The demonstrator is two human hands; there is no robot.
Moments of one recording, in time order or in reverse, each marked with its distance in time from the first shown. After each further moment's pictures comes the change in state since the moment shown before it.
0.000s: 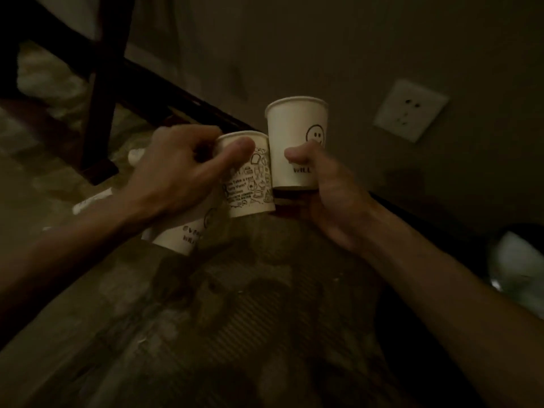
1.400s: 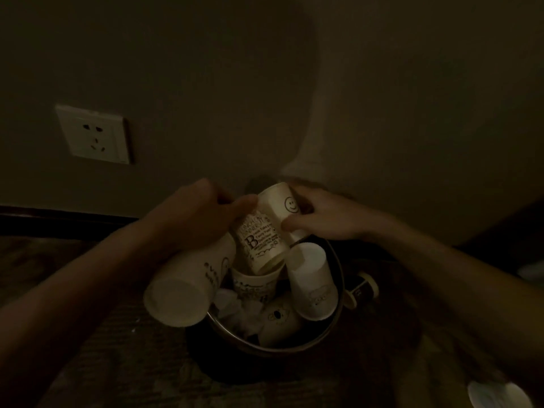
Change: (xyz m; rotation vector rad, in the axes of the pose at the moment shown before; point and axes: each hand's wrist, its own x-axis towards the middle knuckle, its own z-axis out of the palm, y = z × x) left_hand 0.069 0.251 0.259 -0.145 -0.814 0.073; right_hand -0.209 -0.045 -0.304 -0.924 0.455 0.288
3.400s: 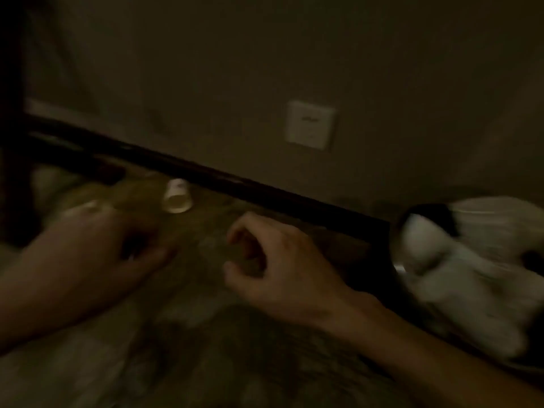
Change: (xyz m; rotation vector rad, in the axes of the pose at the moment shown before) left_hand -0.272 -0.178 -0.154 0.607 0.362 -0.233; right_hand -0.030 -0.226 0.205 0.140 0.029 -0.717
